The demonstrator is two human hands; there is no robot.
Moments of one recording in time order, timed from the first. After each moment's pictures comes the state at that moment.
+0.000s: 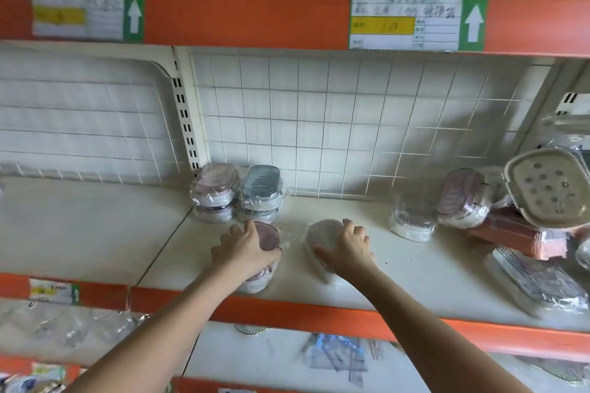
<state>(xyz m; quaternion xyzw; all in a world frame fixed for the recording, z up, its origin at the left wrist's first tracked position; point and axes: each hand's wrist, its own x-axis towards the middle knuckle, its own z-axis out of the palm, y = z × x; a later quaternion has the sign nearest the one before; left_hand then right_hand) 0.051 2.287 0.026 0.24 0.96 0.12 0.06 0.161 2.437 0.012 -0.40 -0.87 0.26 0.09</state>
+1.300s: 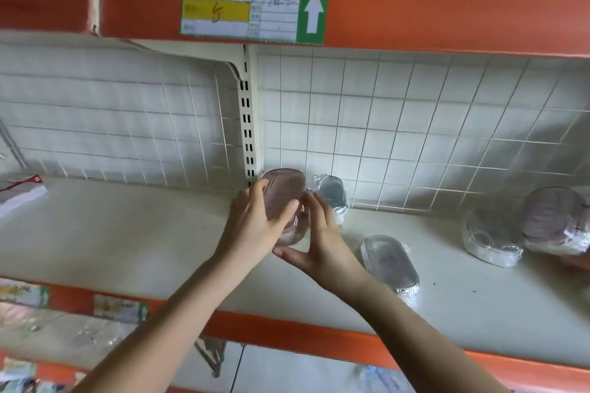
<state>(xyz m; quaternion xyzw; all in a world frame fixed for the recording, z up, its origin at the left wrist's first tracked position) -0.034 2.207 0.075 0.30 0.85 0.43 -0.08 0.056 2.319 0.044 -0.04 -0.91 0.33 0.25</state>
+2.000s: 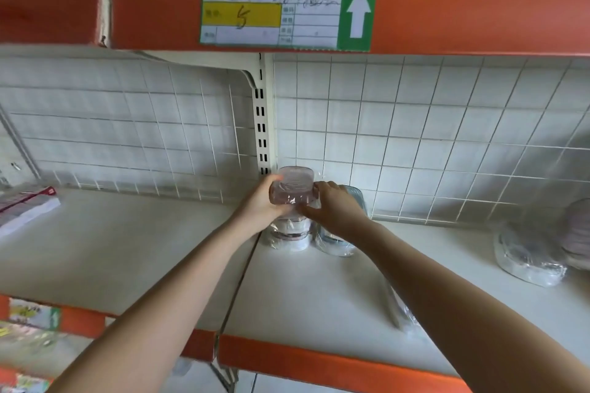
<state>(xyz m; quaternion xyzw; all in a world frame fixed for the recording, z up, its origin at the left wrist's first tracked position) -0.139 2.235 0.063 0.35 0.80 0.48 0.07 -0.044 2.375 0.066 -0.17 -0.96 0.19 0.14</state>
